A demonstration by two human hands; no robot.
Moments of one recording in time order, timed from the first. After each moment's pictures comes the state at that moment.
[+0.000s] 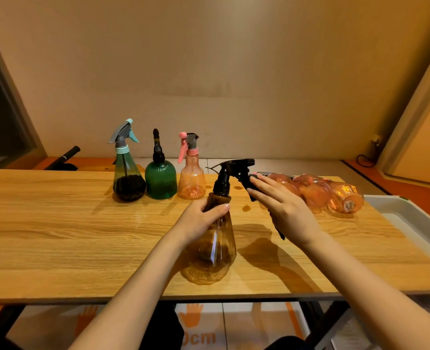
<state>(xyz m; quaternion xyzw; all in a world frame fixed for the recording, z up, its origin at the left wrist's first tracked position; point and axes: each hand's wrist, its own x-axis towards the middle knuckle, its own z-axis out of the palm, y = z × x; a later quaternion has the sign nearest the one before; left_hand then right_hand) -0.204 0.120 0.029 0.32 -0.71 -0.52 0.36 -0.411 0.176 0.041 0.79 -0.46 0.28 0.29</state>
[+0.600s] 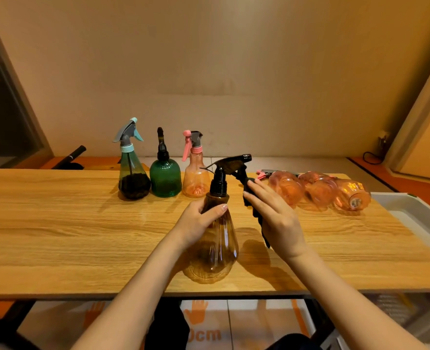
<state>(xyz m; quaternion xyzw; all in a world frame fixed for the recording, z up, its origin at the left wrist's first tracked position) -0.193 0.118 0.017 0.29 -0.70 -0.52 0.39 -0.378 0.176 0.013 0.75 -0.45 0.42 0.25</state>
